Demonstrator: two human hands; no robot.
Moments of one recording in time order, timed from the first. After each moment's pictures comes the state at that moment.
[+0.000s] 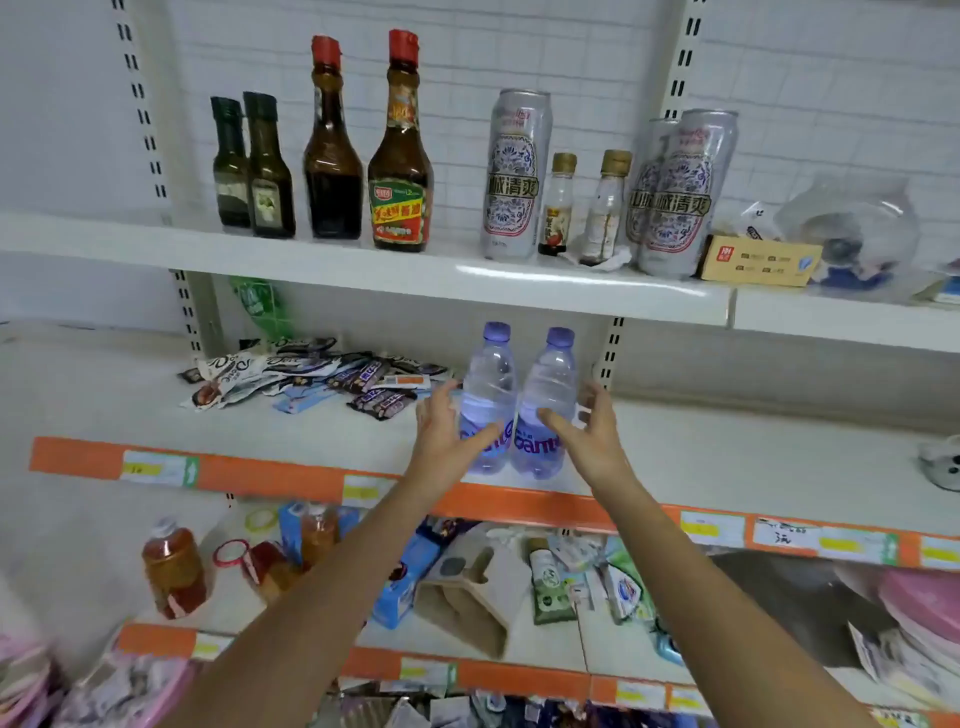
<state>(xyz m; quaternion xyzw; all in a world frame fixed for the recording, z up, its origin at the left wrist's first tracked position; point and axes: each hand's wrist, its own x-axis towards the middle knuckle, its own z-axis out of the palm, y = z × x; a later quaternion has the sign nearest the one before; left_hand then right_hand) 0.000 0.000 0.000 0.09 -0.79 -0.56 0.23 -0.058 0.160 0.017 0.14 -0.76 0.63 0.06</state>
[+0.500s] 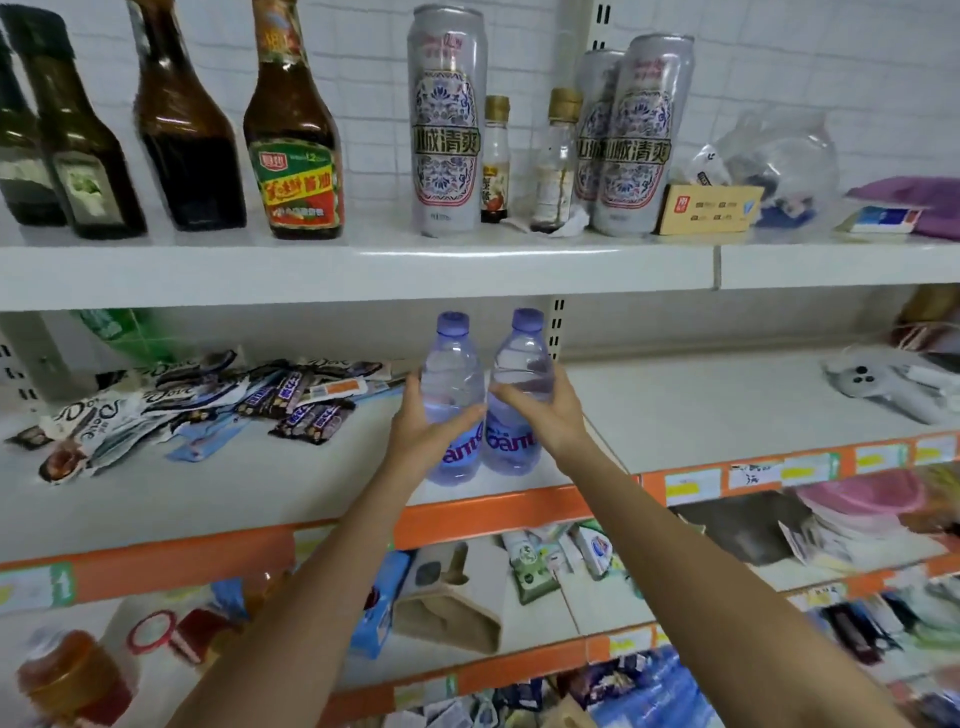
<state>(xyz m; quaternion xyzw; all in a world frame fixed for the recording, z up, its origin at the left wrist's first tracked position) -0.075 -0.027 -0.013 0.01 -0.74 -0.65 0.16 -0.096 0.130 0.008 0.06 -0.75 0.66 0.08</state>
